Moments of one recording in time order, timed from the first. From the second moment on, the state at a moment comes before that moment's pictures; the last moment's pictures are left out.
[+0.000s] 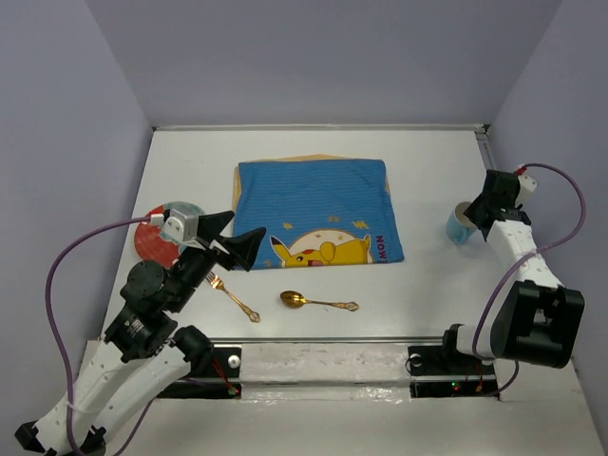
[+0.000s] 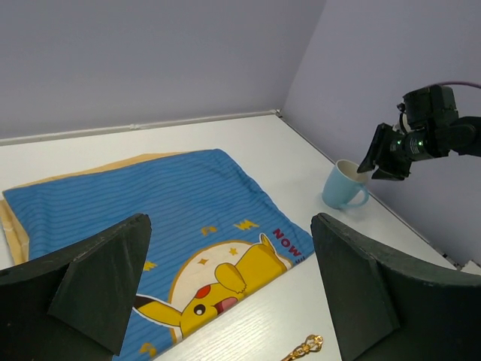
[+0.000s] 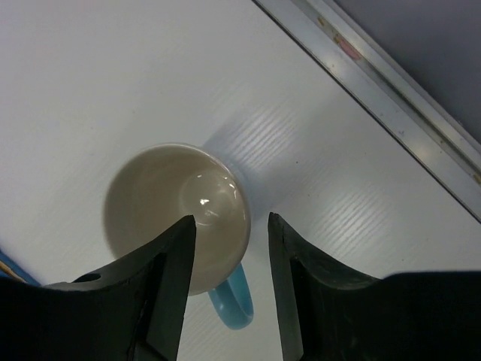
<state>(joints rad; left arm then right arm) -0.69 0.39 0.68 -0.12 -0.09 -0.27 -0.21 1.30 0.92 -0.36 0.38 0.47</state>
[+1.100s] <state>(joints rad) -0.66 0.43 0.68 -0.13 -0.14 -0.25 0.17 1.58 1.46 -0.35 0.22 0.35</state>
